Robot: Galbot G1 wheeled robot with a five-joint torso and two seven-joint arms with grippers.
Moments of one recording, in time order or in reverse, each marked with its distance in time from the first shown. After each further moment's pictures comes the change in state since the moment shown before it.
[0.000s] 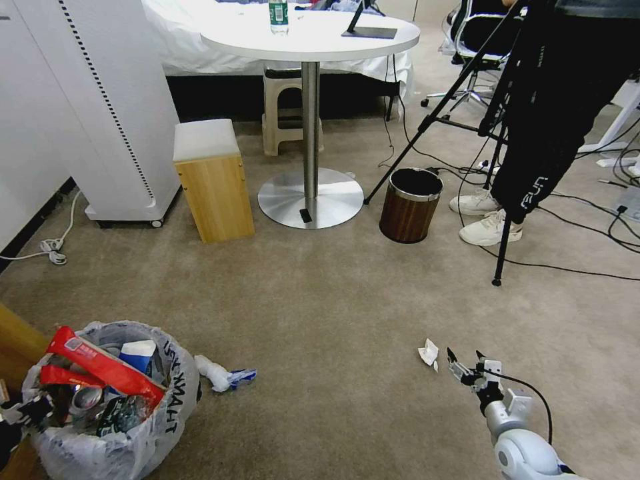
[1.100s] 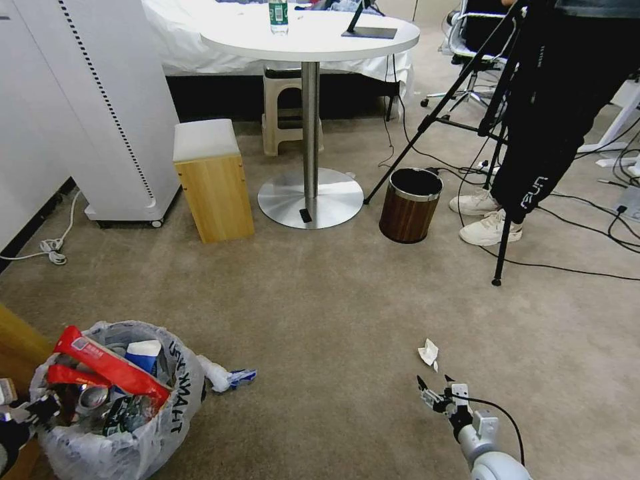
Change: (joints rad) left arm -0.011 -0.009 0.032 -0.005 0.018 0.000 -0.001; right arm -0.012 0.032 -0.133 -0.018 -0.064 -0.008 0.016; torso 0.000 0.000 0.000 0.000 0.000
